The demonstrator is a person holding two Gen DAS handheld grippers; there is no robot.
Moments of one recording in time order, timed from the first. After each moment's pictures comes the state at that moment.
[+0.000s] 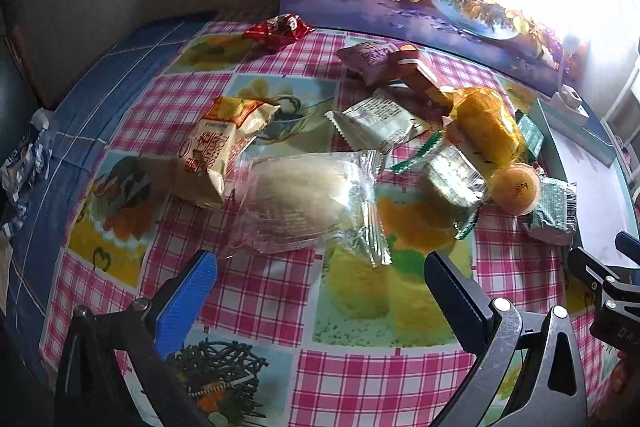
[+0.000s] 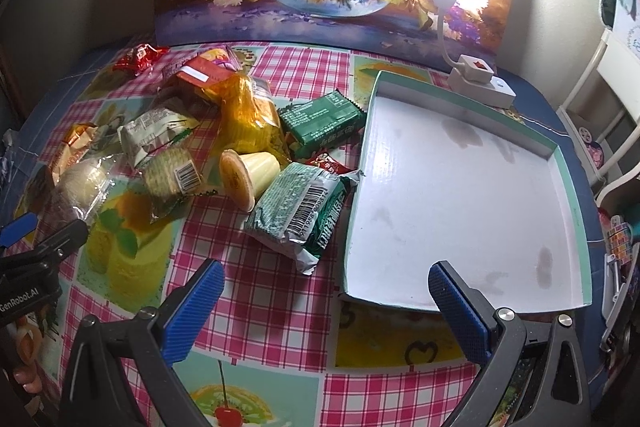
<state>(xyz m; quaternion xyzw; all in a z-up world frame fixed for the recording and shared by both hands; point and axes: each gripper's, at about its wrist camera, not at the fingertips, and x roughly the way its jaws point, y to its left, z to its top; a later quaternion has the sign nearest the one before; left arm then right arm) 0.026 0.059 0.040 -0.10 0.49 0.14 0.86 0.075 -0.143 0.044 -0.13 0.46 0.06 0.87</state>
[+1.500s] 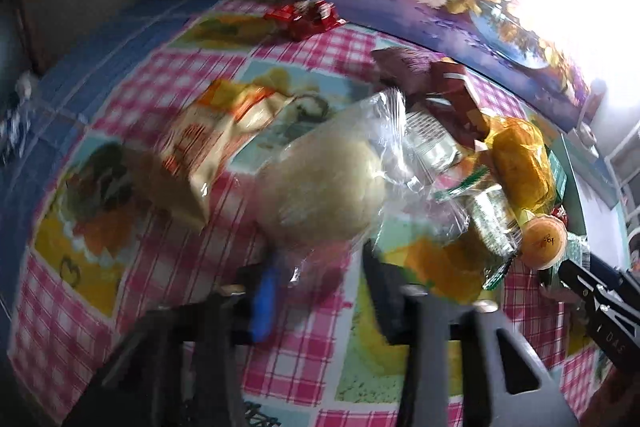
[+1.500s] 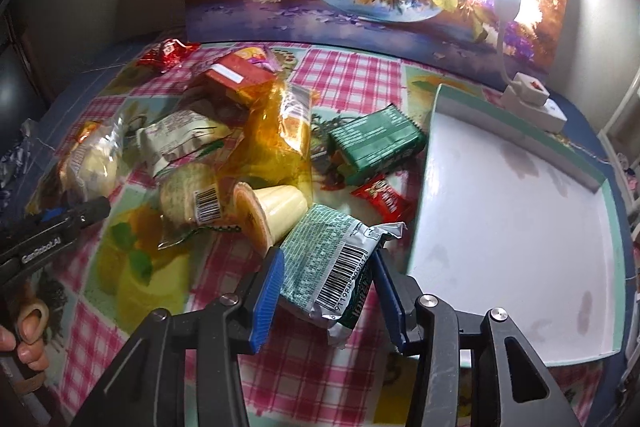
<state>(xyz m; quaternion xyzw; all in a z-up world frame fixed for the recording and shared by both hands) 0.044 0.100 0.013 -0.17 0.47 0.14 0.85 0.101 -0.118 0.025 -0.13 0.45 0.13 0.87</state>
